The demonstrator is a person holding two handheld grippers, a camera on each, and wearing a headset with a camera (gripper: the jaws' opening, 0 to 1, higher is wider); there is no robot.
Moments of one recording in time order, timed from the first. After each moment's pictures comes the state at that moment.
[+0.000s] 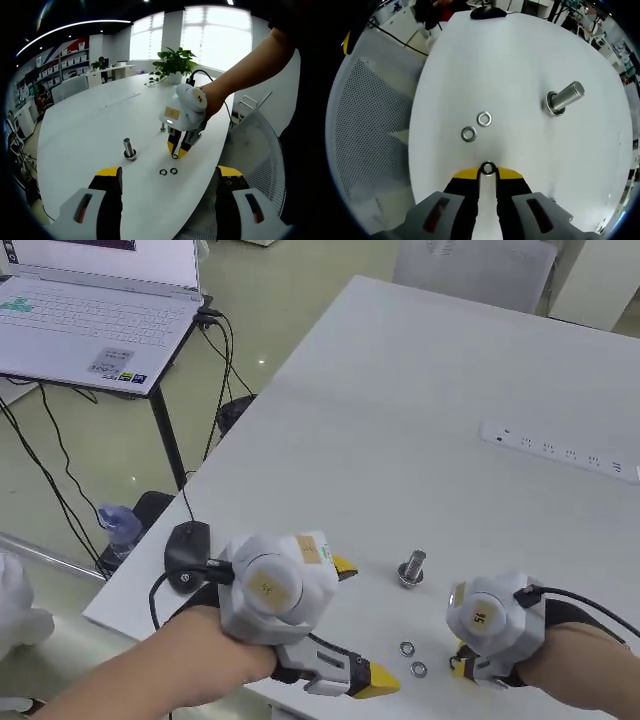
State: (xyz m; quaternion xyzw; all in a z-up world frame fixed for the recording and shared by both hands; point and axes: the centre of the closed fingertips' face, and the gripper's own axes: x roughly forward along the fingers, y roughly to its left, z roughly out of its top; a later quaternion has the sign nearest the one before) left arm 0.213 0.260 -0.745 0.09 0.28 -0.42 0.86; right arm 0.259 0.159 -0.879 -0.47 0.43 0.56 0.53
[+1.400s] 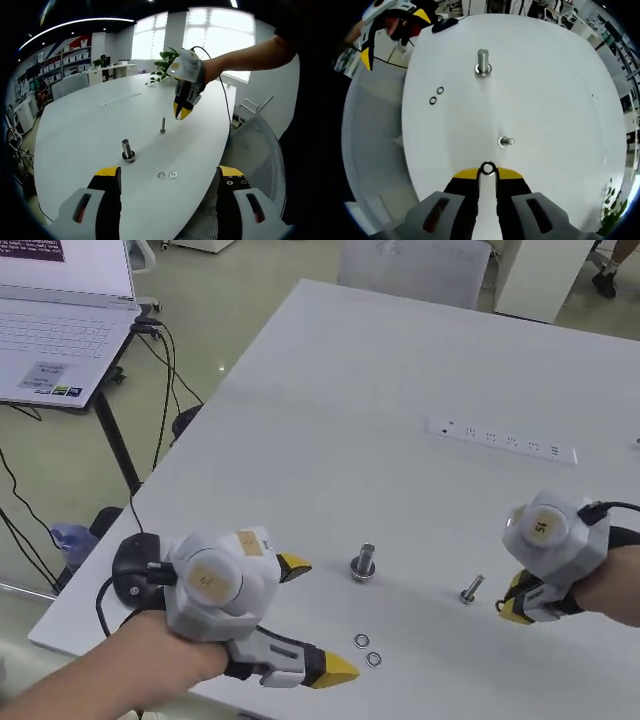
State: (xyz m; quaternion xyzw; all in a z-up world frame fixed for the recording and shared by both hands) left arm 0.221 0.254 -0.747 0.07 0.29 -0.42 0.86; right arm 0.332 0.061 -0.812 -0.42 0.48 0.49 0.60
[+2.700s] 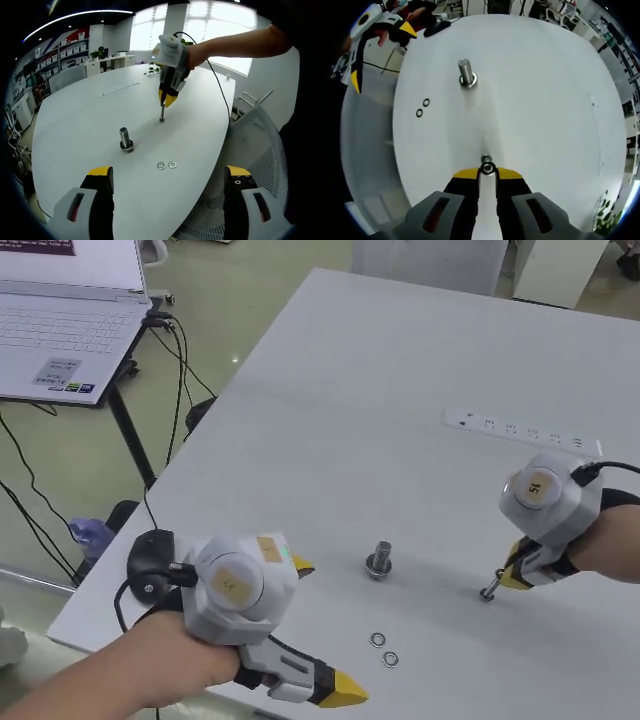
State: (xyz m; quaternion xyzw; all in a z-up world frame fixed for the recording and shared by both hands) left arm 0.215 0.258 -0.766 0.08 0.32 -0.42 0.84; right arm 0.354 0.093 -0.811 -0.42 0.48 0.50 0.59
